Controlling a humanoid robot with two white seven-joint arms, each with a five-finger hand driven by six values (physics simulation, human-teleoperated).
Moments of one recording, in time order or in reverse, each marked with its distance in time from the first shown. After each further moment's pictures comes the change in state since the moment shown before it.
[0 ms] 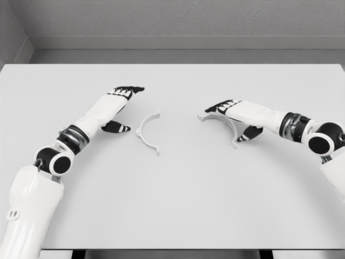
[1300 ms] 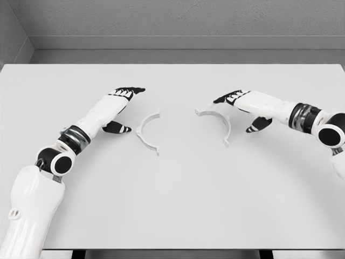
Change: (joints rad) left arm -0.003 -0.005 -0.002 0.009 0.000 0.000 0.000; right arm -0.072 -0.044 -0.002 0.020 0.011 0.002 0.000
